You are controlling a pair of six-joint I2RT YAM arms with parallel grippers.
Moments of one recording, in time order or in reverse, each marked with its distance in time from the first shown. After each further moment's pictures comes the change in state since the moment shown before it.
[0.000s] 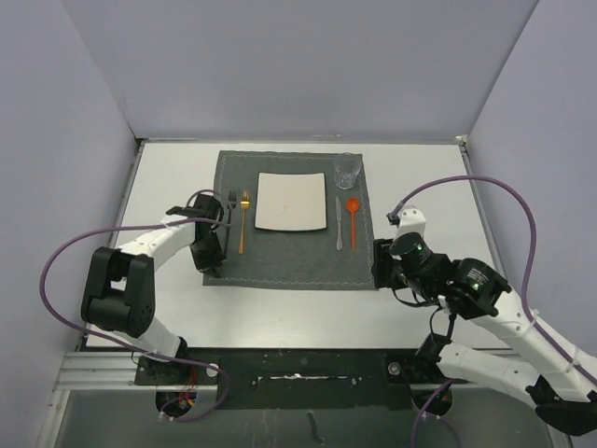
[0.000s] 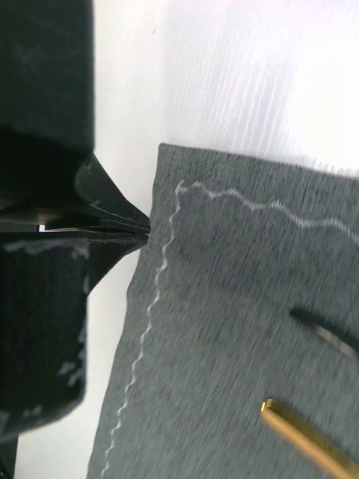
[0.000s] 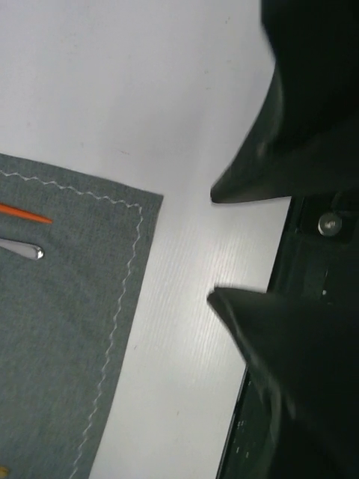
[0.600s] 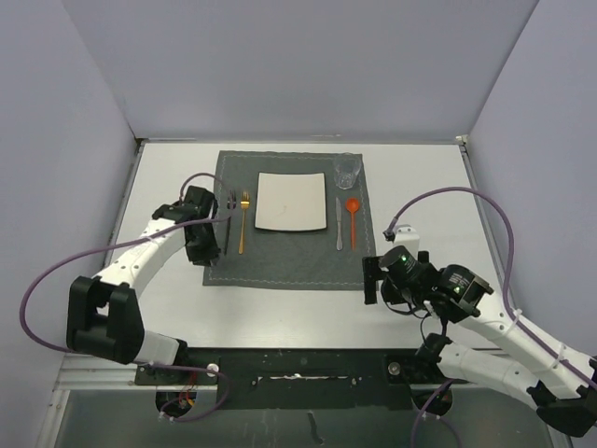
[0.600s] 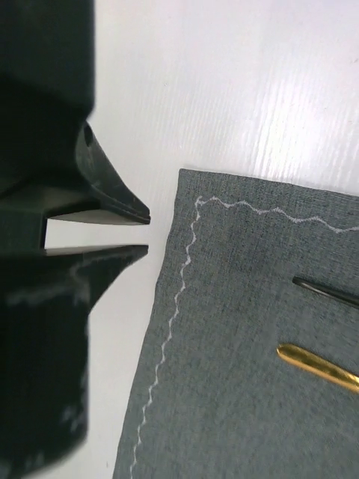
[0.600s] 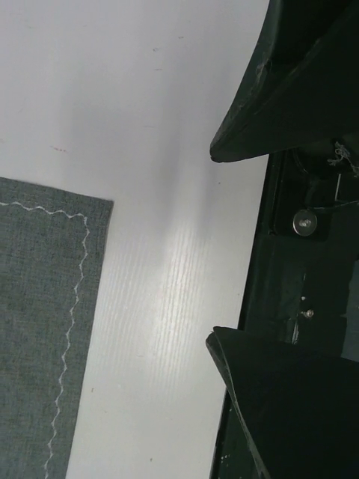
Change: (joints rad) left arm -0.026 -0.154 0.058 -0.065 -0.059 0.058; right arm 0.004 -0.006 -0.190 -0.024 -0.038 0.138
